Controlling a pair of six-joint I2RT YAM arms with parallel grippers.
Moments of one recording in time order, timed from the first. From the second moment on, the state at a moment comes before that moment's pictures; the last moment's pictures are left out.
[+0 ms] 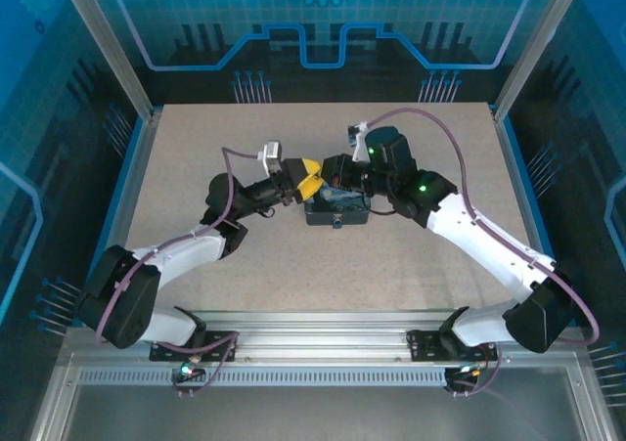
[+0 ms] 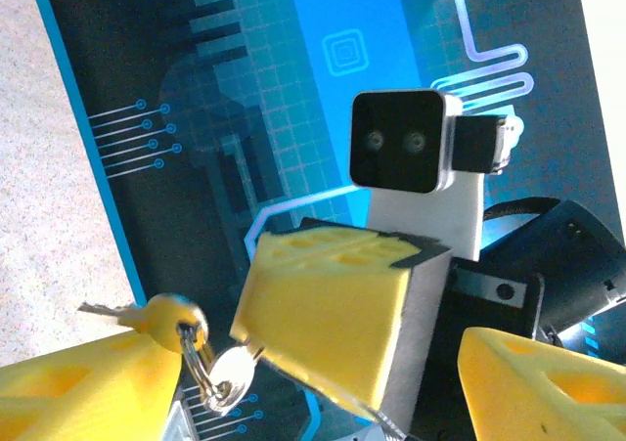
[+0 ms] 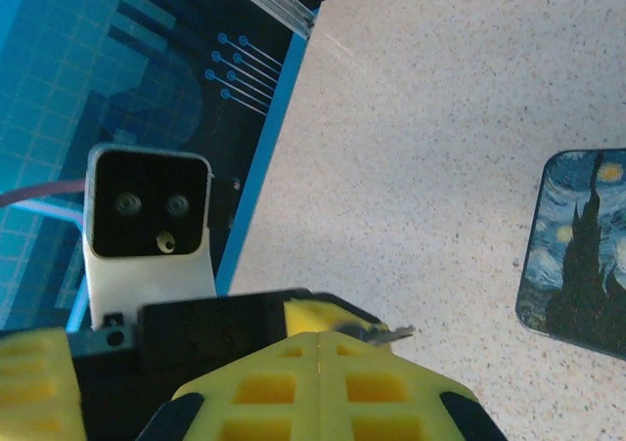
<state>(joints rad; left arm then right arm) -0.45 1.39 0.67 0.99 0.68 -1.51 0.66 1.35 1.27 -0.38 -0.23 0.80</state>
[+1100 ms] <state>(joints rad) -0.44 1.44 0.66 1.03 0.67 -1.54 0.68 1.27 1.19 -0.36 -0.23 0.81</state>
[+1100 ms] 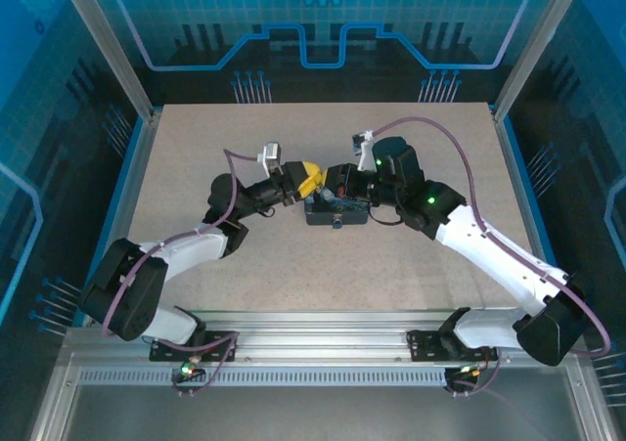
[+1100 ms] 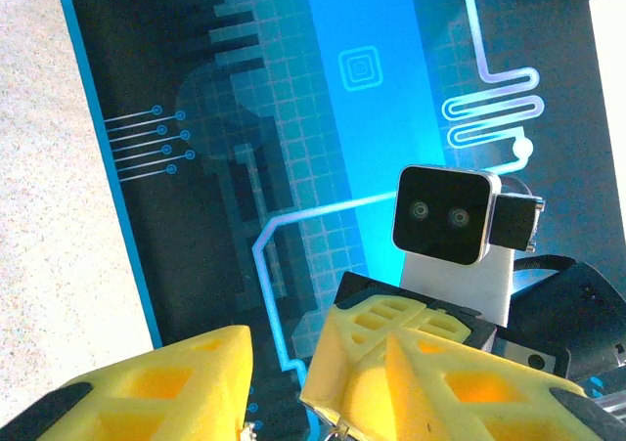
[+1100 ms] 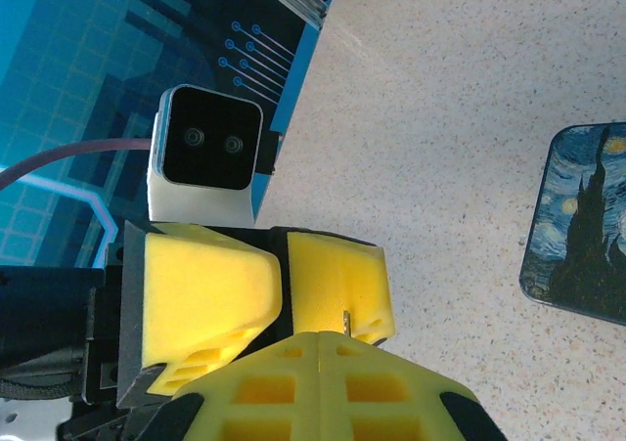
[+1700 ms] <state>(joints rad) -0.44 1.44 0.65 1.06 0.69 -1.56 0.68 1.27 1.19 -0.36 -0.23 0.81</state>
